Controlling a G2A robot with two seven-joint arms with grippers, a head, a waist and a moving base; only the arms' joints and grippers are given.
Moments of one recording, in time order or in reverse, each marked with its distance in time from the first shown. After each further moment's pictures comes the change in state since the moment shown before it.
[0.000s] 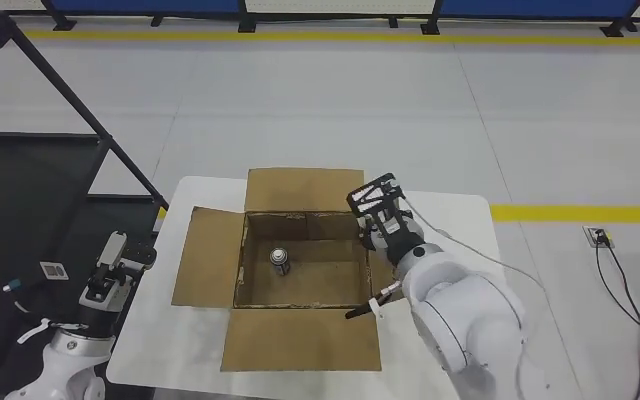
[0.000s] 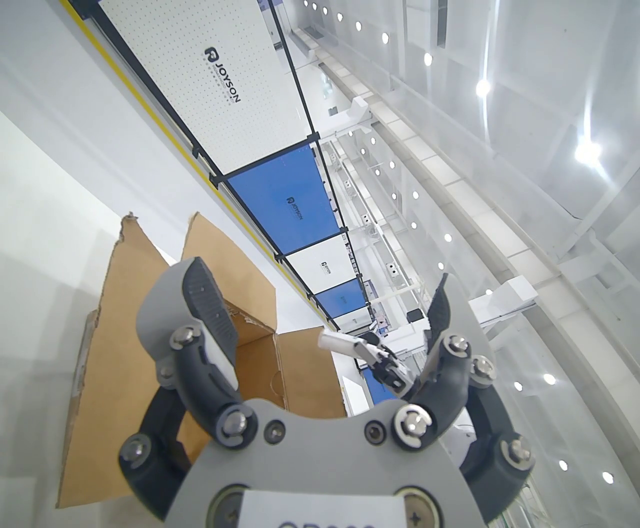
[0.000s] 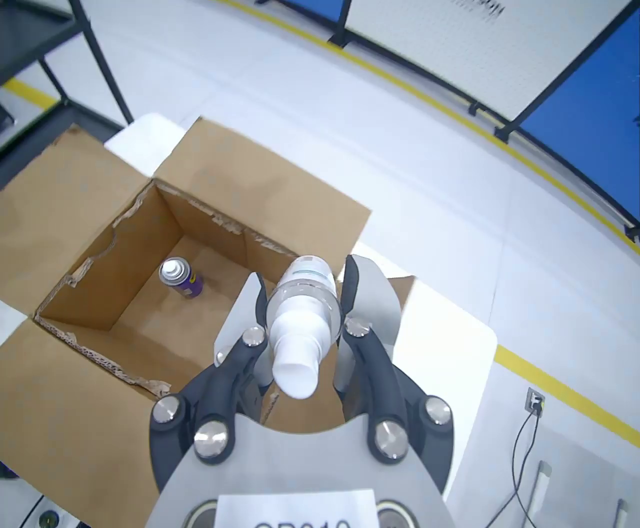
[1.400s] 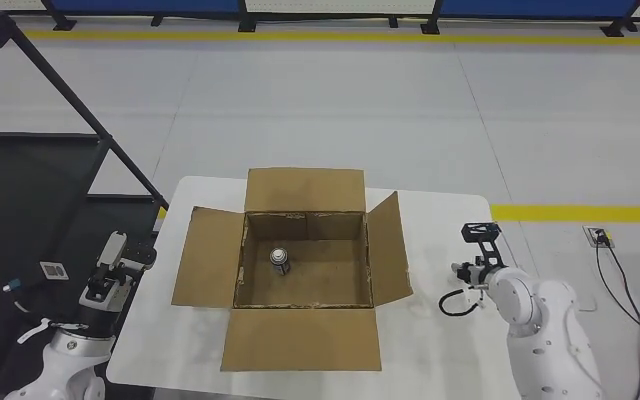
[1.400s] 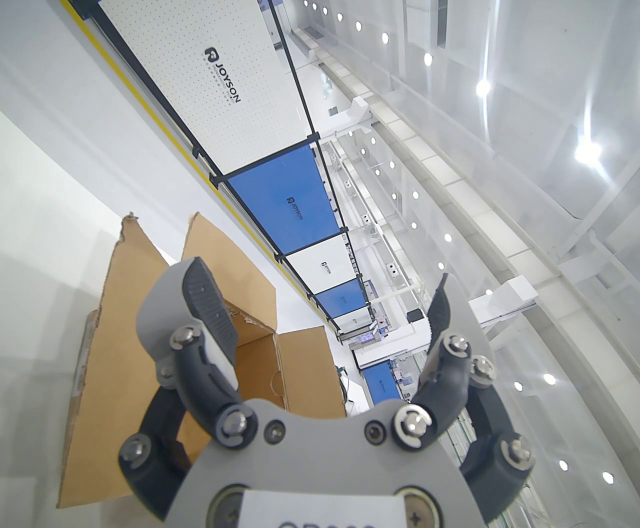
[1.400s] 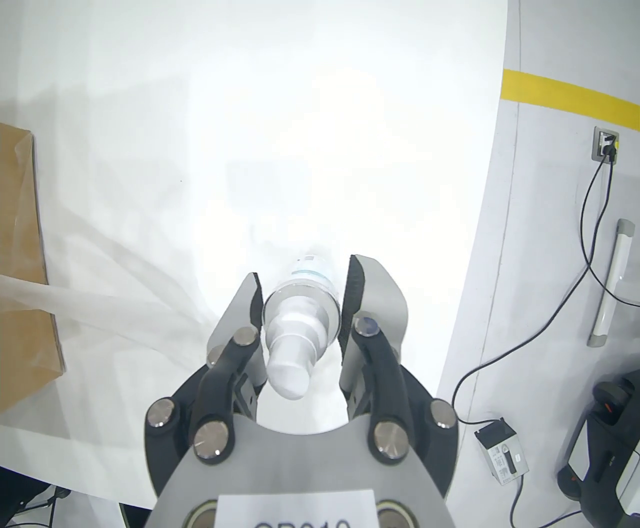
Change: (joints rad) left arm 0.000 0.000 0.000 0.000 0.000 0.000 0.000; right arm -0.073 0.068 0.445 0.632 0.159 -0.113 -0.019
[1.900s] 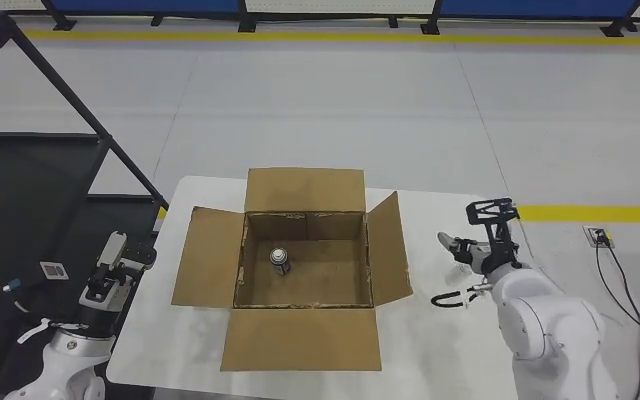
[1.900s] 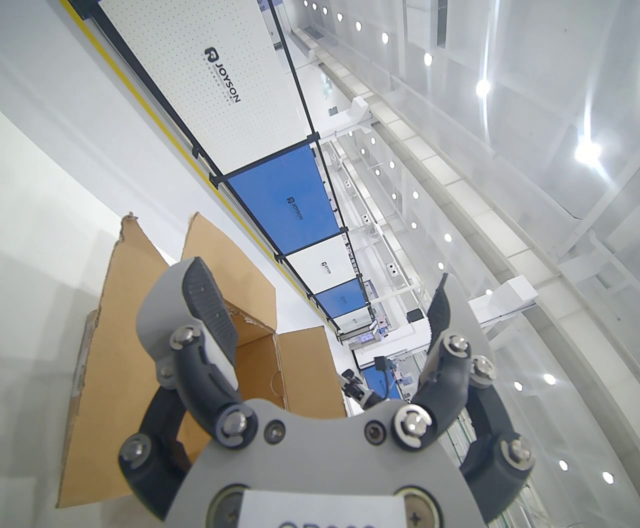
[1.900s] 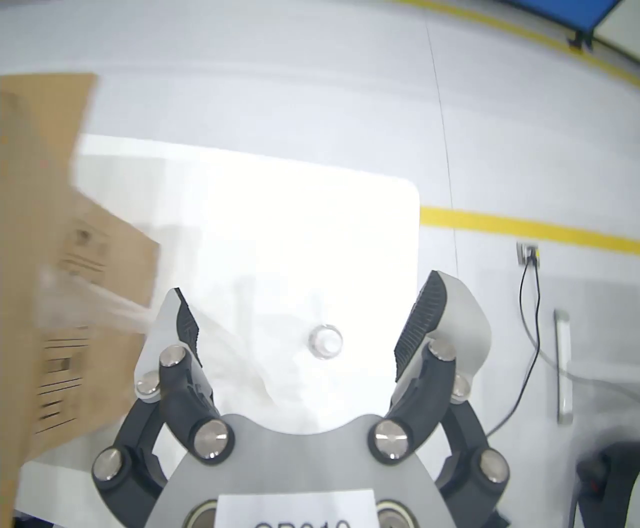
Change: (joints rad) left arm 0.000 0.000 0.000 0.000 0.000 0.000 0.000; right arm -0.159 0.002 -0.116 -0.561 -0.080 0.060 -0.150
